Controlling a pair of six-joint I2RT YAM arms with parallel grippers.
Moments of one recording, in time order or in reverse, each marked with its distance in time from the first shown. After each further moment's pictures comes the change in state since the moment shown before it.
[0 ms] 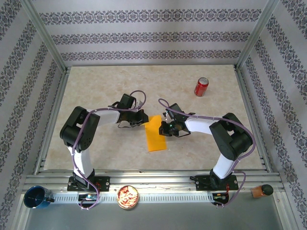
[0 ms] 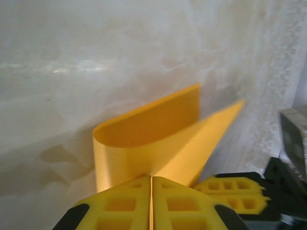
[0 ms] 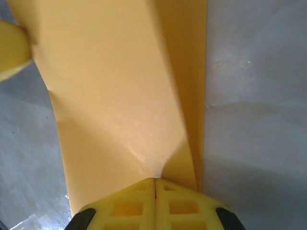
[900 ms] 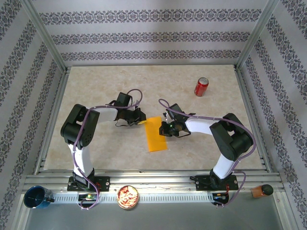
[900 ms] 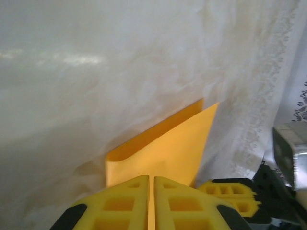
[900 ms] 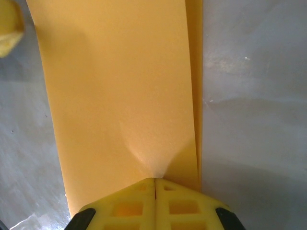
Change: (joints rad) left arm 0.063 0.023 0.036 -0.013 0.082 0.000; right arm 0.000 -0.006 -0.010 0.003 0.001 0.000
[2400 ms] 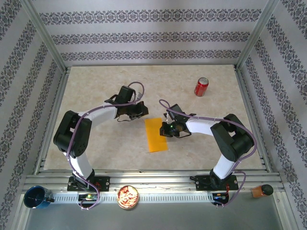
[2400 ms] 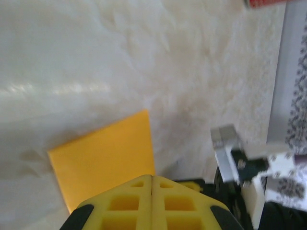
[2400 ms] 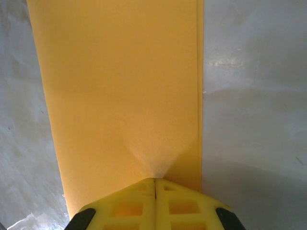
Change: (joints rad) left arm -0.090 -0.146 0.050 -0.118 -0.146 -0.017; right arm 0.000 -0.014 -0.013 -0.003 0.009 0.000
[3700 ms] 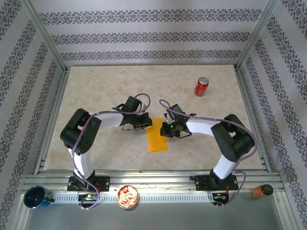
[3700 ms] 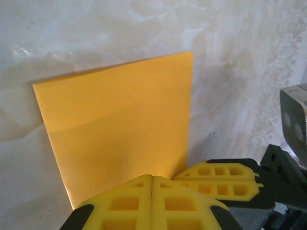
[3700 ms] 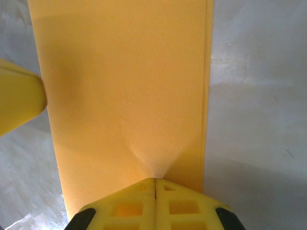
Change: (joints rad) left arm -0.059 0.085 -0.090 0.102 0.017 -0.063; right arm 0.000 -0.006 0.000 -0.015 0.008 0.000
